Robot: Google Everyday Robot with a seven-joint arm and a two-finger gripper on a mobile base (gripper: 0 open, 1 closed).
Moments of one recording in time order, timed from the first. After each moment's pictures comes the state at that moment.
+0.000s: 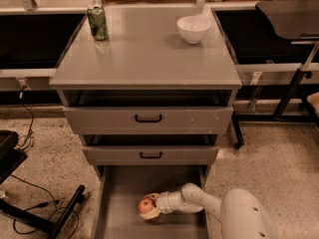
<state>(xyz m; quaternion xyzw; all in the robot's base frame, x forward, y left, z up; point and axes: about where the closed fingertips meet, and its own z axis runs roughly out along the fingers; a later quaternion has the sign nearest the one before) 0.538 0.065 0.128 -0.51 0.68 0.40 0.33</state>
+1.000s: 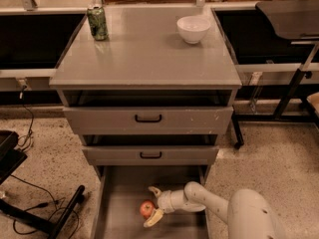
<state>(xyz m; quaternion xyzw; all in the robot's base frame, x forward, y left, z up) 0.531 0.062 0.156 -0.53 0.66 0.41 0.35</state>
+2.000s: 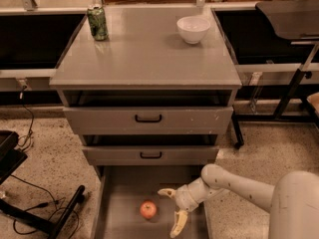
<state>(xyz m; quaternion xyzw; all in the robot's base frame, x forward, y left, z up) 0.446 -0.017 0.312 -0.65 0.58 0.43 0.24</state>
